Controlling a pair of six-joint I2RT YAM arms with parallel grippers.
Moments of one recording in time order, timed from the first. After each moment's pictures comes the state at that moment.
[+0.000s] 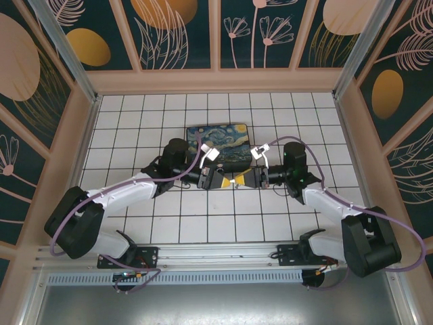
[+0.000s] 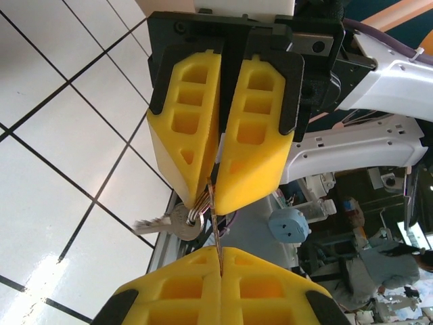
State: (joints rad) left arm -0.68 1.42 0.75 0.26 1.04 -0.70; right arm 0.37 1.20 0.49 0.36 -1.29 0.61
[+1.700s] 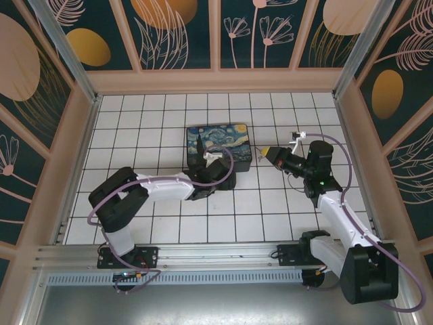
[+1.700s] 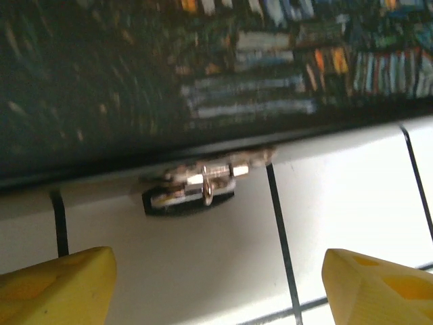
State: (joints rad) left arm -0.95 1.79 0.97 -0.10 -0.28 -0.82; right arm 0.13 0.98 0.52 0.15 -0.79 0.90
